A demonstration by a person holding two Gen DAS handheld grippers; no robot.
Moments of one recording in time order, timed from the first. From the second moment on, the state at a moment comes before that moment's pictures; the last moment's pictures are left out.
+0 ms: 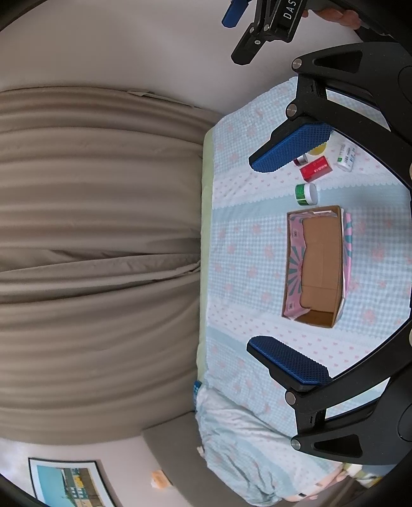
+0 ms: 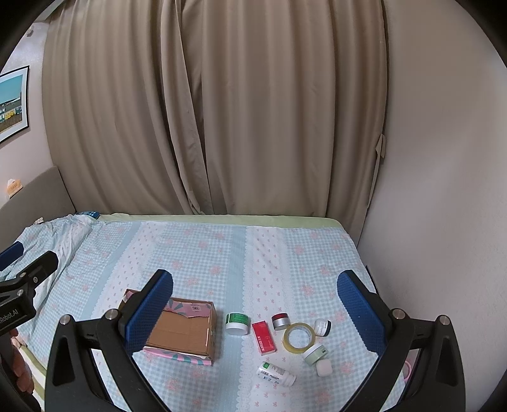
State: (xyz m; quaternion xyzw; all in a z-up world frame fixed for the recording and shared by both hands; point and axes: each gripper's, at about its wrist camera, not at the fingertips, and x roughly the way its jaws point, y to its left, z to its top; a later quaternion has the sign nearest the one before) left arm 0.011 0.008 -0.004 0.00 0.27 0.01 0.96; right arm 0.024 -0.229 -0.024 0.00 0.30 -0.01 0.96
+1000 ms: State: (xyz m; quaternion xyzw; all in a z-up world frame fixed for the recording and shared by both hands) left arm 0.060 -0.041 -0.027 0.00 0.33 -0.03 0.94; right arm 0.035 -0.278 -0.044 0.02 0.33 -0.03 0.94
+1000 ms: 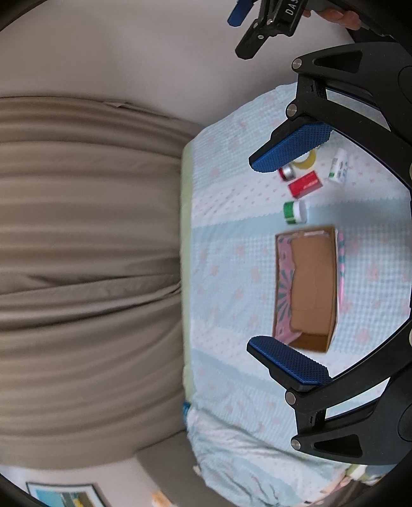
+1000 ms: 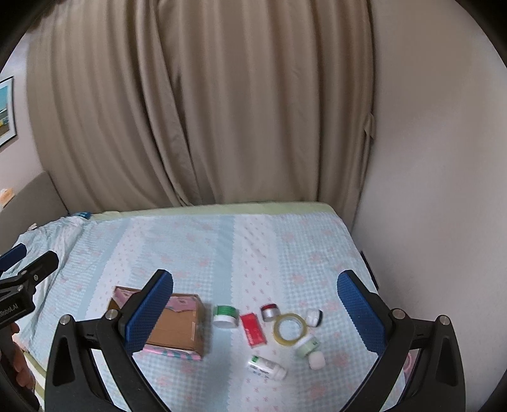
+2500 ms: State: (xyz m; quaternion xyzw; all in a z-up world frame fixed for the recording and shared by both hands) left arm 0.258 -0.245 -0.511 -0.05 0.67 -0.02 0.74; right arm 0.171 -0.400 -0.482 -0.12 0.63 0.09 0.76
